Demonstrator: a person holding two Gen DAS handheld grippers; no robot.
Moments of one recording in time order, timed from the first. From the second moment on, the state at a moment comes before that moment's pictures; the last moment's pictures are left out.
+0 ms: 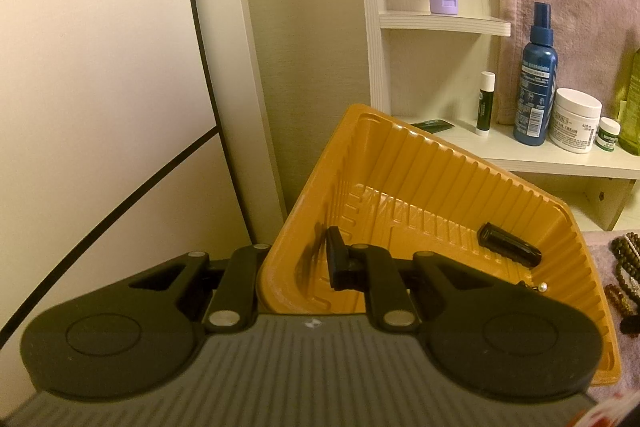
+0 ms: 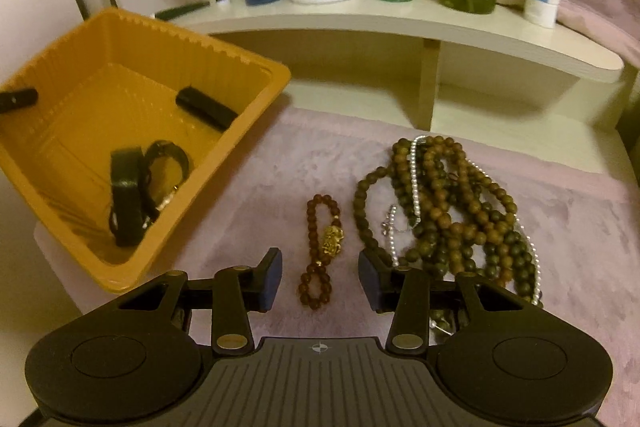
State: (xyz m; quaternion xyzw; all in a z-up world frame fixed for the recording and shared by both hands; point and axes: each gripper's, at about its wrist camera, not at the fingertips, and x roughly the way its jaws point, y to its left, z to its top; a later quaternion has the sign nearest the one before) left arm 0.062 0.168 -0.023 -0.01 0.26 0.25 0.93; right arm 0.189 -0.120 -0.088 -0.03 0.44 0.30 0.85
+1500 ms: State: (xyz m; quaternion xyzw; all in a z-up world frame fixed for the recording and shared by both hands) left arm 0.063 0.168 -0.022 -0.01 0.26 0.25 0.93; right arm 0.209 -0.076 0.012 0.13 0.33 0.40 0.85
